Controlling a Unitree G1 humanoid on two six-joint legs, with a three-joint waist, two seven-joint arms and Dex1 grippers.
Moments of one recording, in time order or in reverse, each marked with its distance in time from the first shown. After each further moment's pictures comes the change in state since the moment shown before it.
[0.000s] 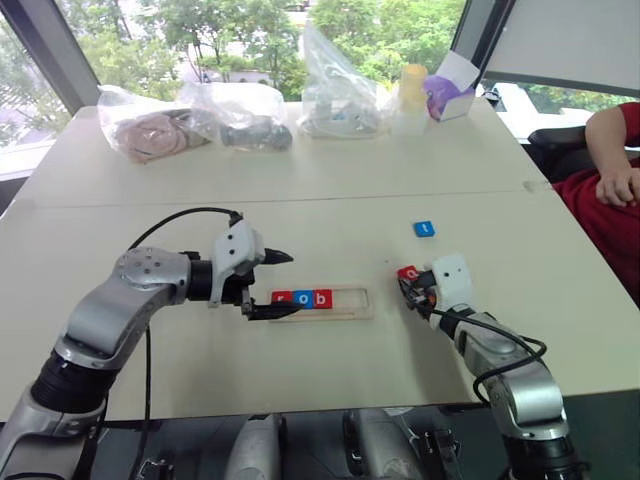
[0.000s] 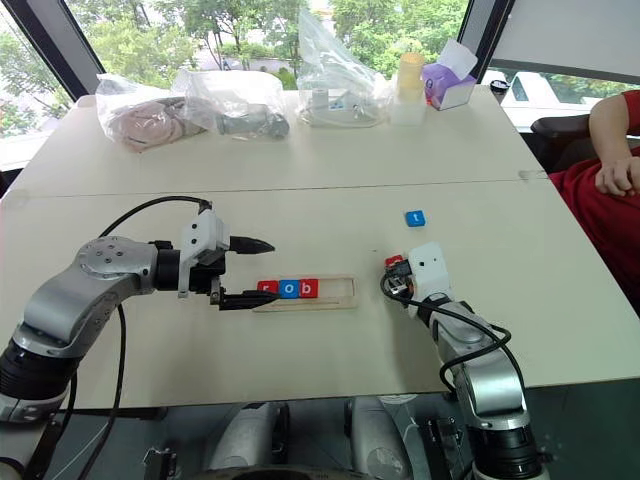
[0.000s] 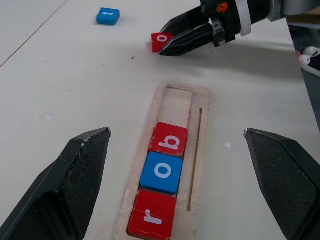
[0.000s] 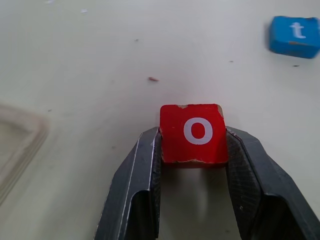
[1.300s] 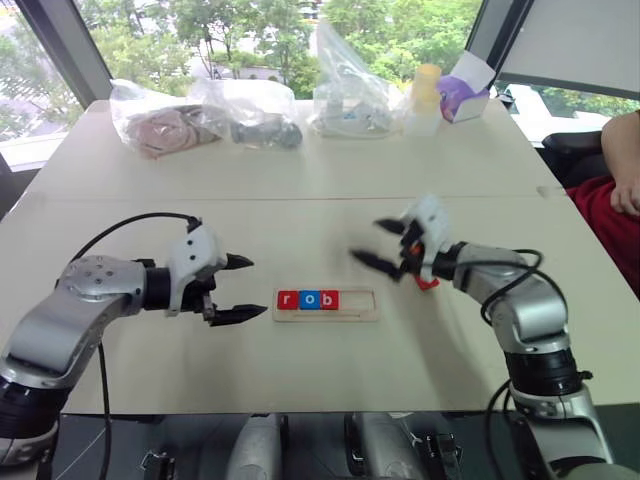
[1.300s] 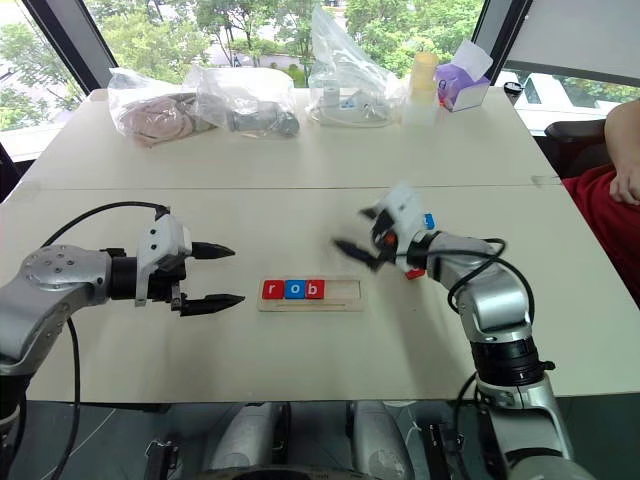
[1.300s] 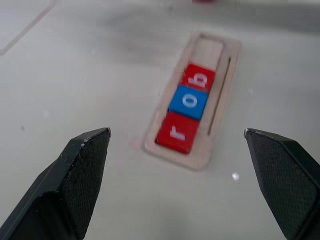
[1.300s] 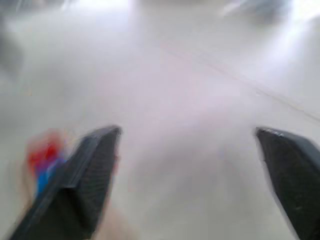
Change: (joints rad) left arm 0.113 0.127 0.142 -0.049 -0.028 0.027 -0.010; right arm -0.434 -0.043 -0.152 0.165 0.223 0.109 0.413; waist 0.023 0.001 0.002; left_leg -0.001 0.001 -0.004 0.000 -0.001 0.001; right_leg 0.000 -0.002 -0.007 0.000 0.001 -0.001
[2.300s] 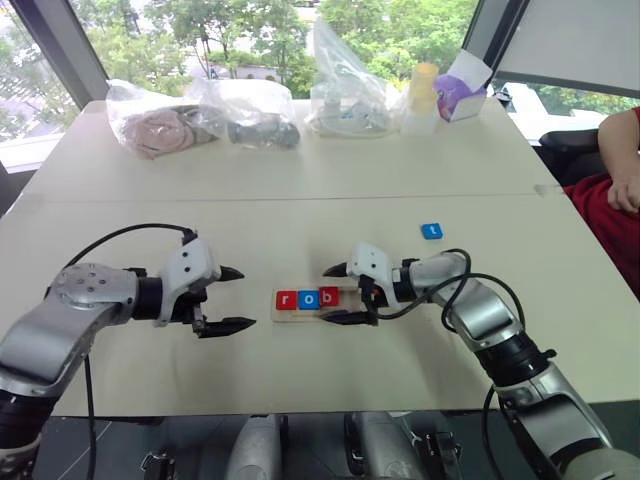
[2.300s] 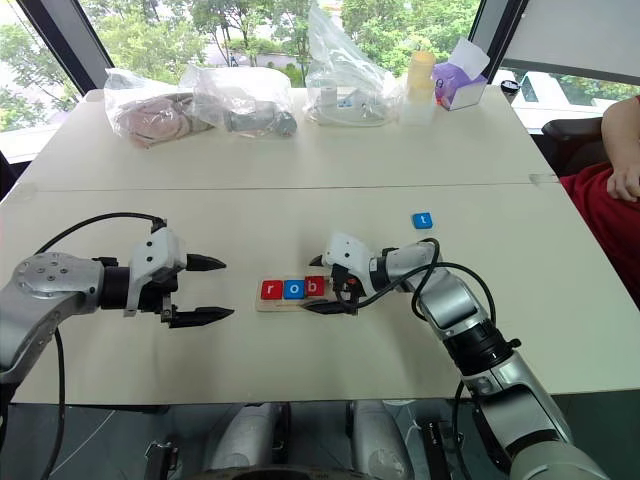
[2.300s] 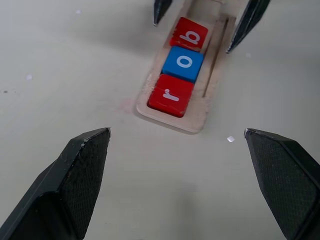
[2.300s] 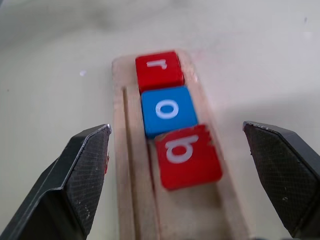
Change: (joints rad) left arm 0.081 0.085 -0.001 0.022 0.044 -0.032 -0.038; right arm -0.041 -0.195 0.552 0.280 -0.199 -0.441 0.542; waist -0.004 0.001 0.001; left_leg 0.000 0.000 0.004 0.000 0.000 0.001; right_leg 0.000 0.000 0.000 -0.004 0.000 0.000
